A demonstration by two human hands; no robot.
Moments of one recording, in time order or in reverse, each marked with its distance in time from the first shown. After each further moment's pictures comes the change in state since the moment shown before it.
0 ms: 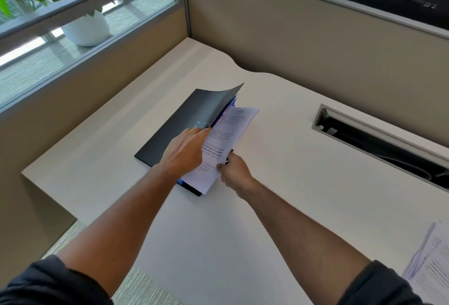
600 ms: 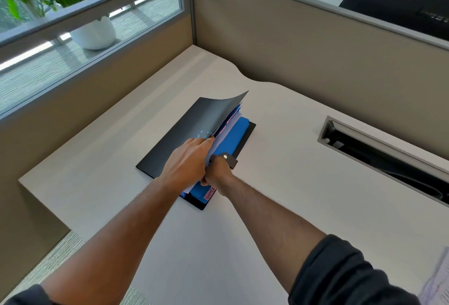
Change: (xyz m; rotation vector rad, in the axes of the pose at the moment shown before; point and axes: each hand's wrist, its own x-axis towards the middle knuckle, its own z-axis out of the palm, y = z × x) left_hand 0.009 0.002 -0.002 -0.020 0.012 -0.004; right_hand 0.043 -0.030 0.038 -0.063 -0.134 0.074
